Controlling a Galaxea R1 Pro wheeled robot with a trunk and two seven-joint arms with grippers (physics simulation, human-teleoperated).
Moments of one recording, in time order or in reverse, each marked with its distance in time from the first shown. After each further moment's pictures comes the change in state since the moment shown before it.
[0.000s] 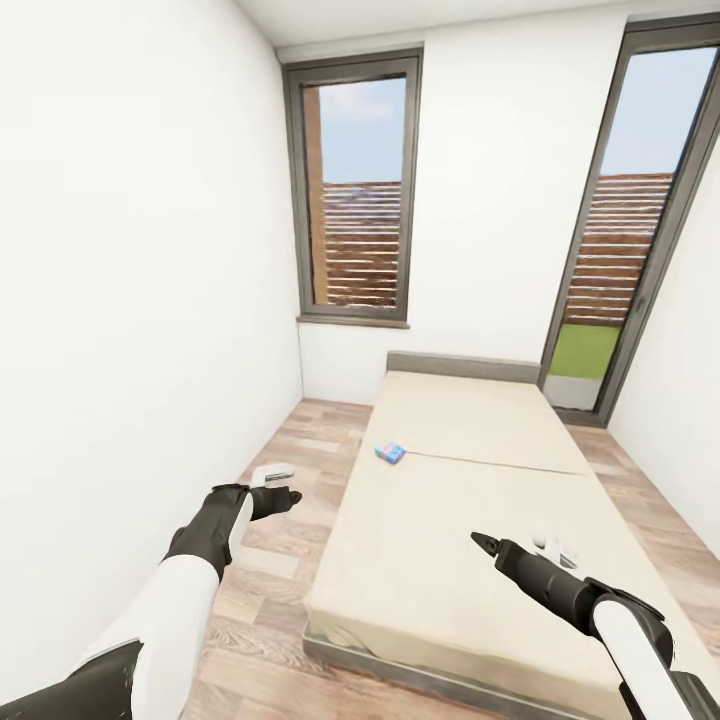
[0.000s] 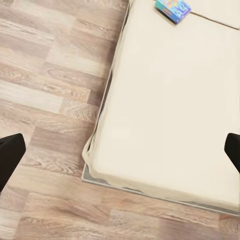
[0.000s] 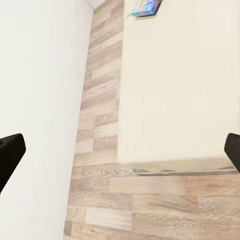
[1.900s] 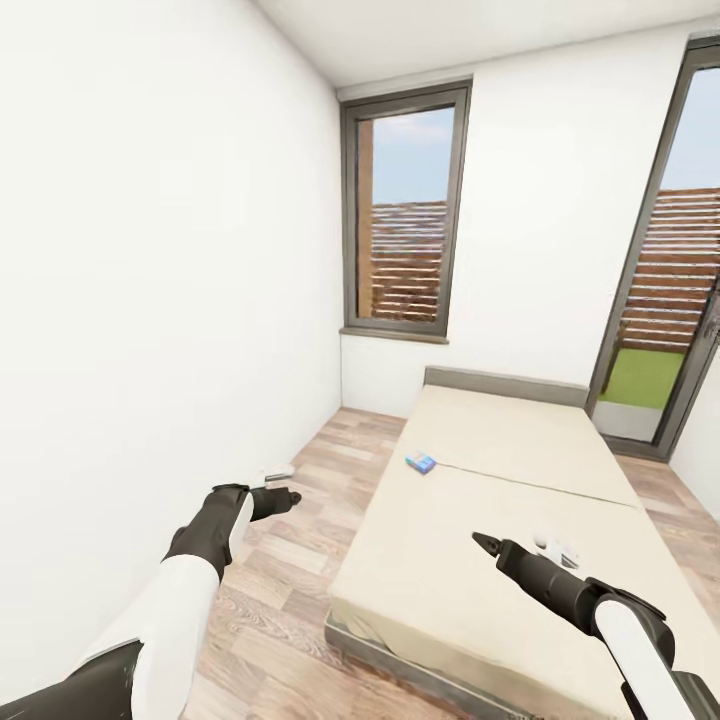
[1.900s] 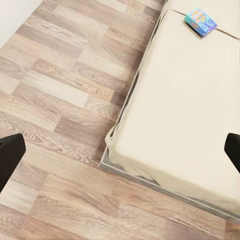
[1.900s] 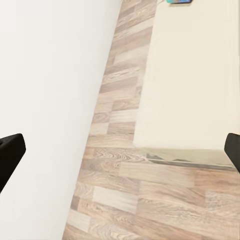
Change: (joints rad) left arm 0.000 0.000 -0.001 0.000 0.000 0.009 0.010; right arm 0.000 -0.005 -0.002 0.000 0.000 0.004 0.001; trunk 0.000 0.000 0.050
